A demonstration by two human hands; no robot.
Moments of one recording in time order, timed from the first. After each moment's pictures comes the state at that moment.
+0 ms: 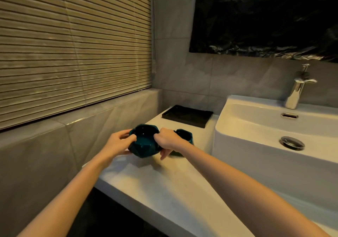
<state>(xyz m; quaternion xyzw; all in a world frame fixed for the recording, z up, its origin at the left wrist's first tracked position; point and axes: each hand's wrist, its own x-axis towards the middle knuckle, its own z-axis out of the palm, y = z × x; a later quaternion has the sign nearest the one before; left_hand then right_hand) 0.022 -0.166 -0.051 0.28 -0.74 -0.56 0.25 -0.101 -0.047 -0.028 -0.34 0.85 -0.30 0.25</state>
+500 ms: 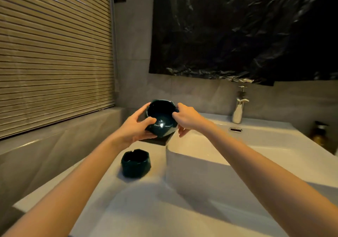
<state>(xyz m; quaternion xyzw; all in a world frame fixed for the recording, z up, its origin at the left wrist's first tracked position) -0.098 -0.041 0.050 0.04 -0.70 -0.69 0.18 -0.191 0.113 0.088 -0.33 0.88 -0.35 0.02</state>
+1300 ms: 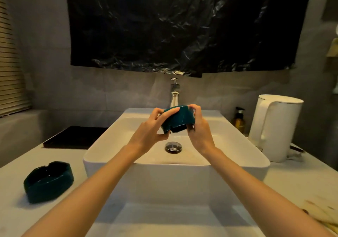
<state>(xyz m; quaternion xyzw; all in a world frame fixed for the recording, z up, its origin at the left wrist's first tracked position) -0.247 0.145 0.007 -0.30 -0.84 -0.17 0.41 -0.279 0.326 0.003 -0.25 0.81 -0.42 -0.32</state>
